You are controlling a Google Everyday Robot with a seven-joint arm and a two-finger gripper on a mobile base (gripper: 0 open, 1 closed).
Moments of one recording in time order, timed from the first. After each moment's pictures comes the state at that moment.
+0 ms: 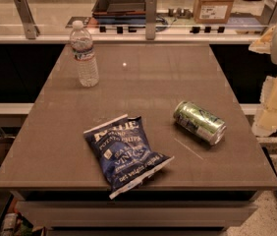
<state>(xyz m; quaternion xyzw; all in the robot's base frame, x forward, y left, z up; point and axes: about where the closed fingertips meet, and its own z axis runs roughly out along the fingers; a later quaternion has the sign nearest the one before) 0.438 -0.215 0.984 -0.60 0.78 -0.04 0.17</state>
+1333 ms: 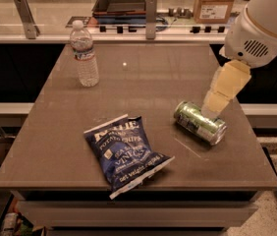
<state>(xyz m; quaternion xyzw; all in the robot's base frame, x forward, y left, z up) 0.484 -0.167 0.960 -0.53 0.83 0.02 0.17</state>
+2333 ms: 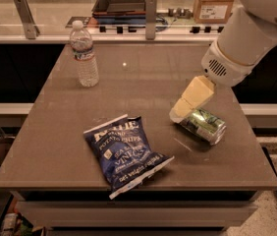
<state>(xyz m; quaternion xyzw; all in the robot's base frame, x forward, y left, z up) 0.498 -0.147 0.901 -0.35 0.93 0.06 0.14</state>
